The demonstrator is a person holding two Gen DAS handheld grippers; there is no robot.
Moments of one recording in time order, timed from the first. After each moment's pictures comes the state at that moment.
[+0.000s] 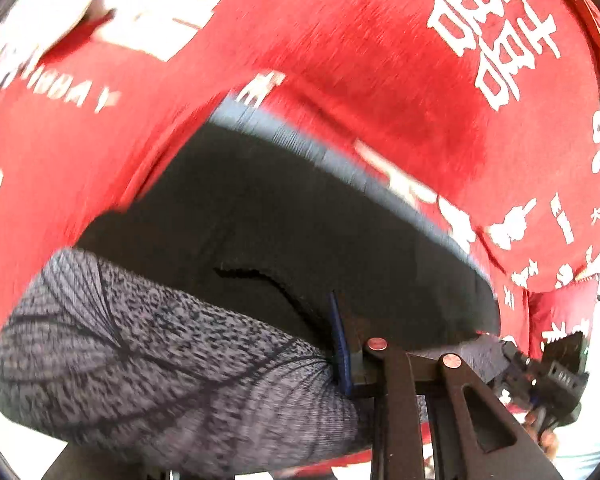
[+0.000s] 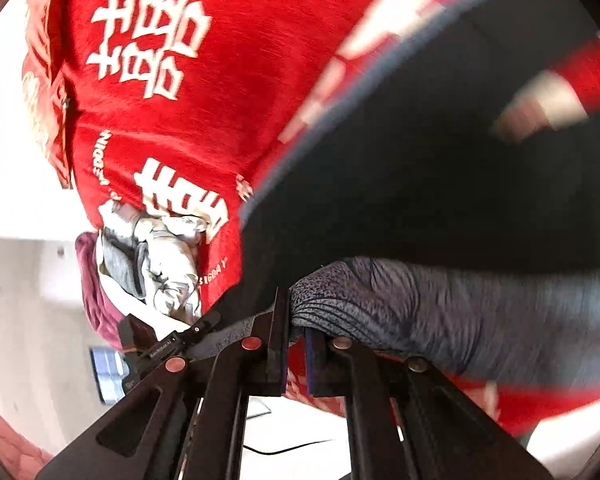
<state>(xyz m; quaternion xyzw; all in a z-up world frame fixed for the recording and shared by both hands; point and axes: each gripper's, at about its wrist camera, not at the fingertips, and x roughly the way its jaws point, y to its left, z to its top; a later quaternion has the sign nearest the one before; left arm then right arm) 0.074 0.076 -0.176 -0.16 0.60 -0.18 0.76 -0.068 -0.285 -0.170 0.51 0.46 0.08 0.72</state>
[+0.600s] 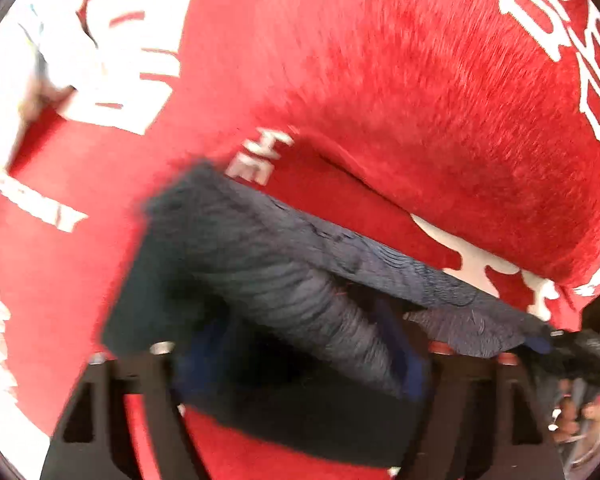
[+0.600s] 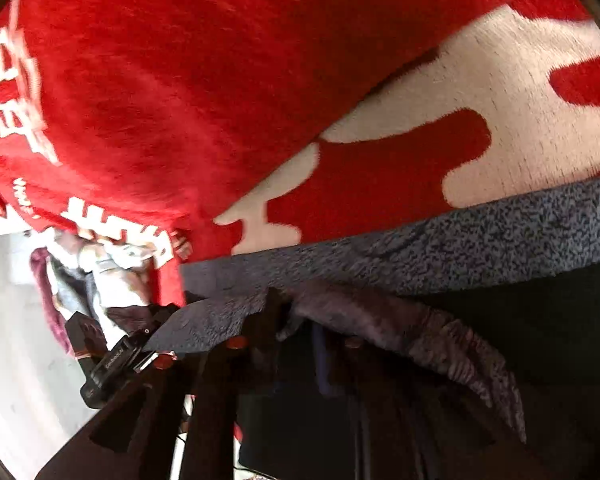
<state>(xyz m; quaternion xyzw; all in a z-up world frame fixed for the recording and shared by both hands) 0.187 0.012 -0.200 -0.04 0.60 -0.07 0.79 0.134 -0.358 -0.288 0.48 0.56 0.10 0.67</state>
